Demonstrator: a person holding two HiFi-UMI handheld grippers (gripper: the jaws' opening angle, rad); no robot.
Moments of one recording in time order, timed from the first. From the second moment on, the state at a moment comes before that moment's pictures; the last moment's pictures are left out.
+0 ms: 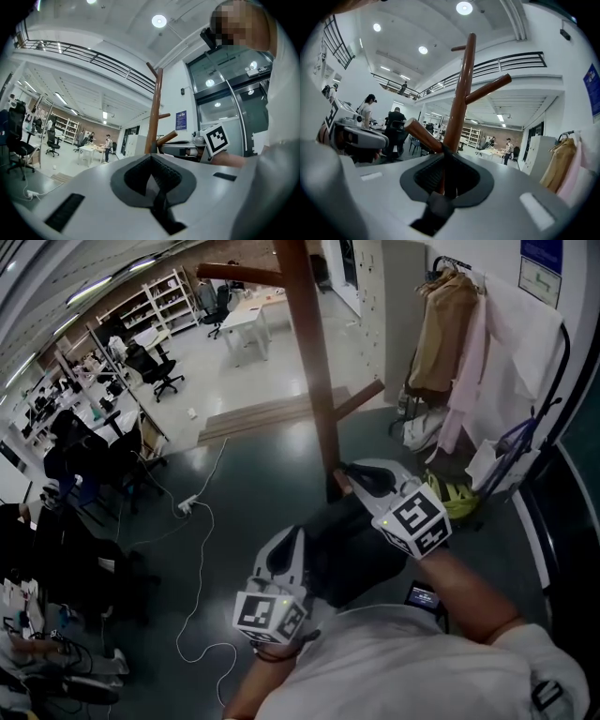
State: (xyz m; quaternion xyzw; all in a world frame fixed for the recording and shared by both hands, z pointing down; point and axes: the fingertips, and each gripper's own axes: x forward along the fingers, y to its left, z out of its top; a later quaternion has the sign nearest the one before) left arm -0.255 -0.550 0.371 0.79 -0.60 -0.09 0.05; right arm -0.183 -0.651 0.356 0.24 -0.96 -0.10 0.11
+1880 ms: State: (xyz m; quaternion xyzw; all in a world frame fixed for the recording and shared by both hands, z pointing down) left arm -0.269 -0.437 0.393 0.81 -0.57 -0.10 0.07; right arm -0.135 -0.524 0.352 0.33 -0.94 0.01 -0.01
